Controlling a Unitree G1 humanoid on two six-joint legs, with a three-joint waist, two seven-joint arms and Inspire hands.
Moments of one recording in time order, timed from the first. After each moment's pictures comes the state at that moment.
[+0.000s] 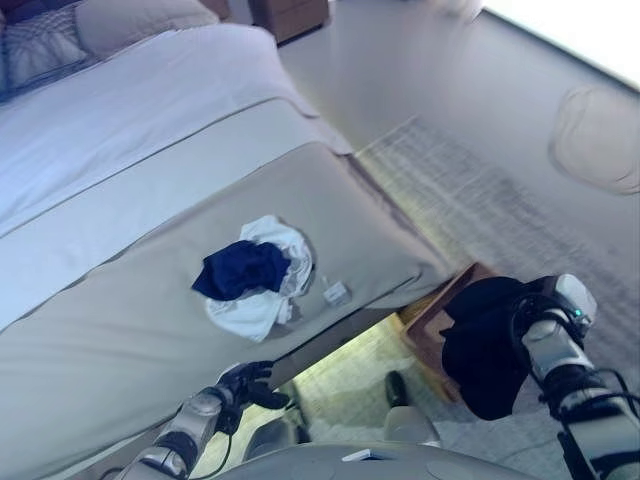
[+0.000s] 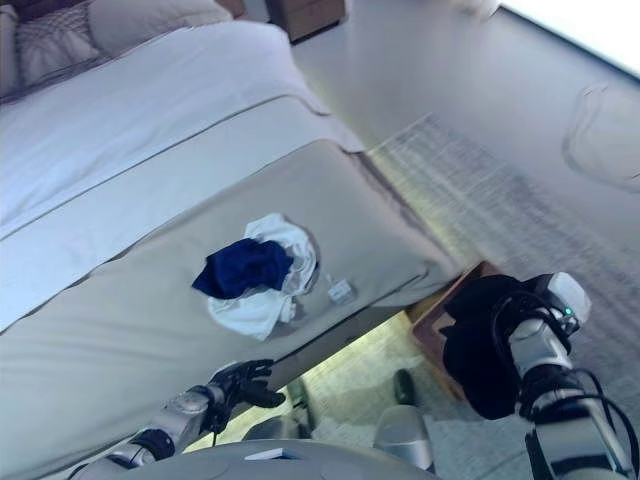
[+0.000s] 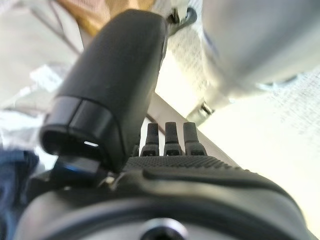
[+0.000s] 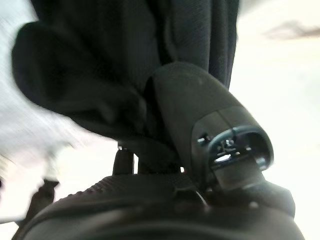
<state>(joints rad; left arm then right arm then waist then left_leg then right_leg) -0.12 0.26 -0.32 1.01 -0.17 0.02 -0.18 -0.38 -0.66 0.13 0.99 -0.14 0.36 -0.37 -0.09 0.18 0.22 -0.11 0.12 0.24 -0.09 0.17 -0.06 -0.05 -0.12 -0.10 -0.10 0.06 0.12</state>
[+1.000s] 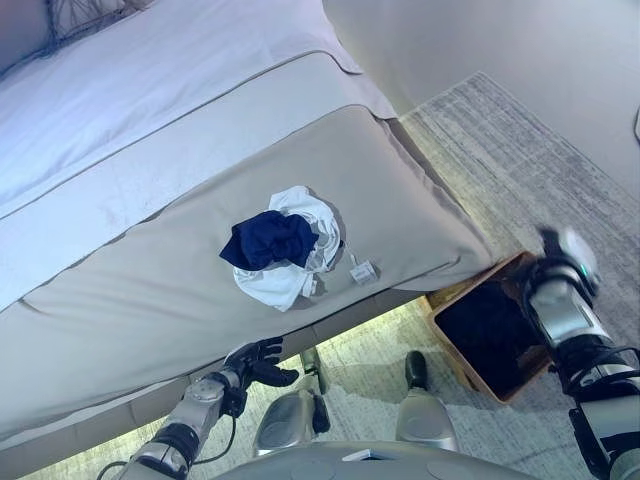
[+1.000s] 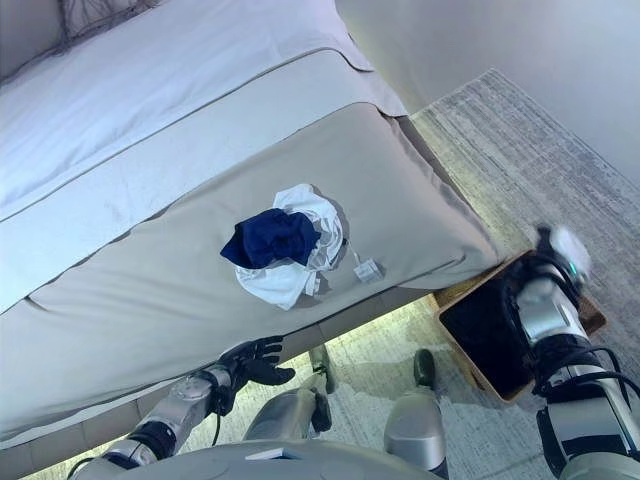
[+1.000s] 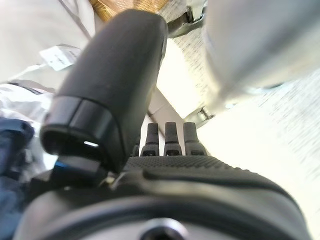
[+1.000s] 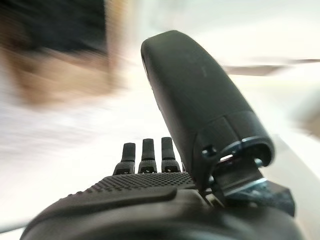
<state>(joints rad) -0.05 0.26 -0.27 0.92 -0.25 0.00 -0.20 -0.39 -0.70 0.16 0.40 -0.31 0.32 -0.24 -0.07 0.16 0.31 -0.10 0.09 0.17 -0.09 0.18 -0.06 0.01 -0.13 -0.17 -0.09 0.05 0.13</state>
